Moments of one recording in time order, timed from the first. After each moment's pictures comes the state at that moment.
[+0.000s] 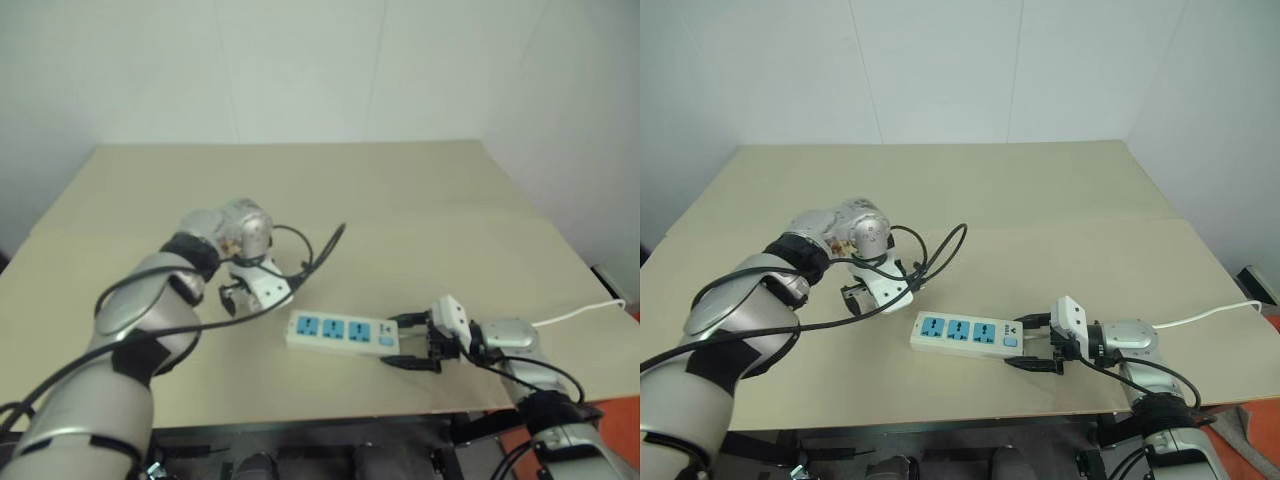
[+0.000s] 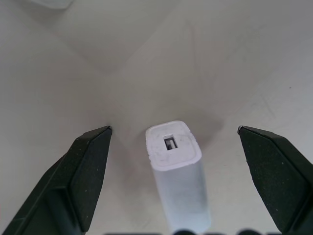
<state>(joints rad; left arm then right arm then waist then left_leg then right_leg) -1.36 0.48 -0.88 1.09 0.48 -0.74 -1.58 -0.41 -0.56 0.09 0.48 0.28 -0.22 1.41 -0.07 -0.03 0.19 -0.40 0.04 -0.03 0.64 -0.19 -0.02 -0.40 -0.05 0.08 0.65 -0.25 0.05</state>
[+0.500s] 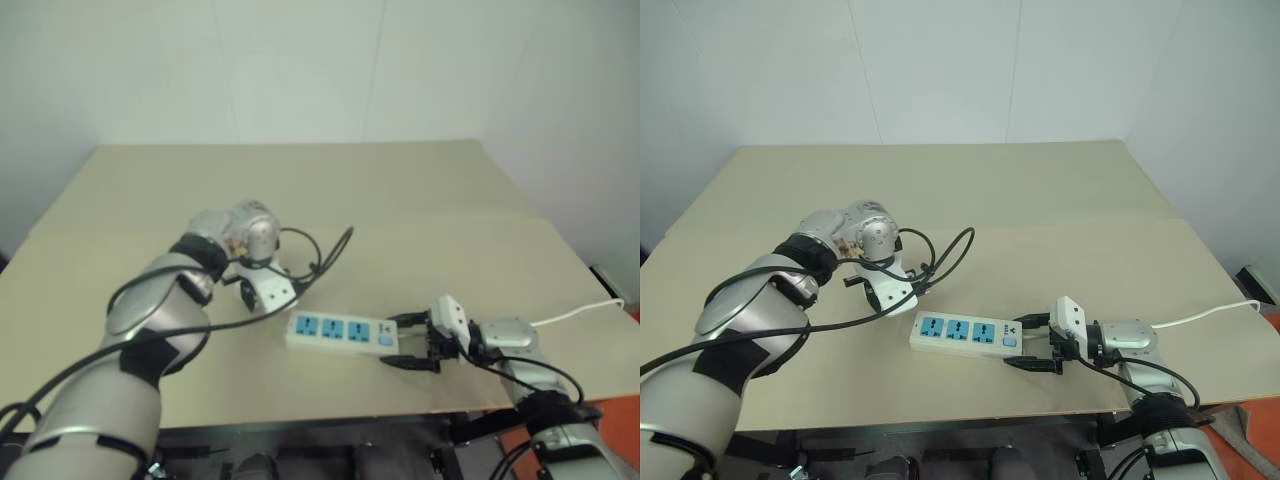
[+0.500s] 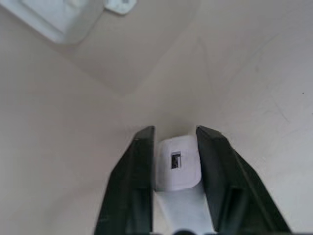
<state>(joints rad) -1.36 0.44 -0.84 1.12 0.52 -0.79 -1.60 -0.41 -0.56 0.10 0.47 0.28 -0.23 1.41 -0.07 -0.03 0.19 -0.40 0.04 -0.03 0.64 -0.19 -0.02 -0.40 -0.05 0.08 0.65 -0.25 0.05</state>
